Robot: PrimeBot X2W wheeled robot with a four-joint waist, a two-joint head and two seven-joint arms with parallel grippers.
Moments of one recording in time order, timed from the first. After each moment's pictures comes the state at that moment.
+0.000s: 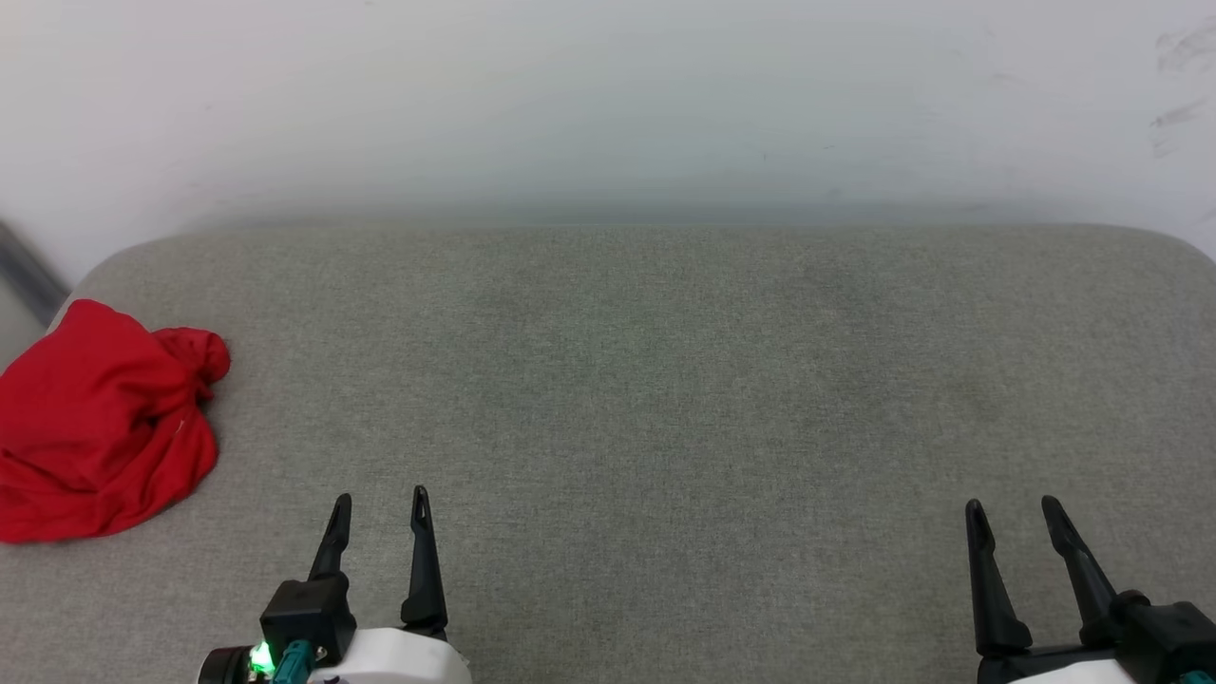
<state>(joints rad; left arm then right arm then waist) 0.03 0.05 -0.11 0.14 -0.17 0.12 -0.26 0.13 -0.05 -0.05 0.04 0.12 0.13 -0.26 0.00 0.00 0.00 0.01</state>
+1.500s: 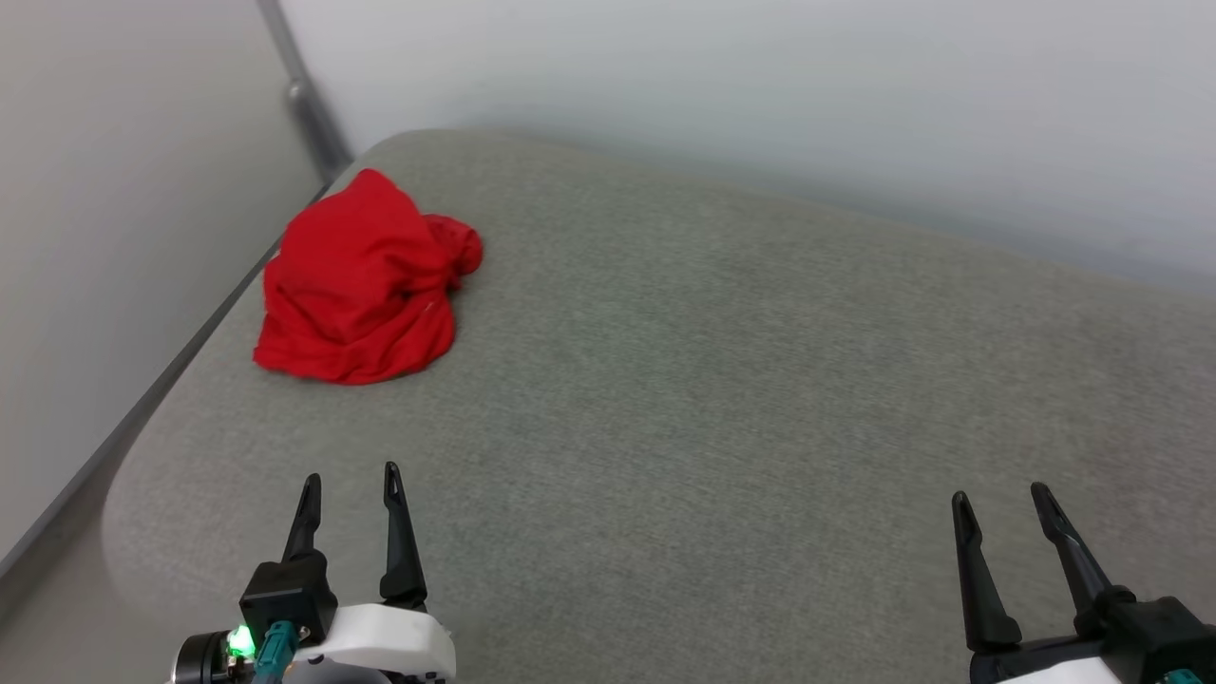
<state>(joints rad) 0.00 0.05 -0.08 0.14 -0.16 0.17 -0.26 0.14 -0.05 -0.02 0.00 0.06 0.13 -0.26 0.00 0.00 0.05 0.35</state>
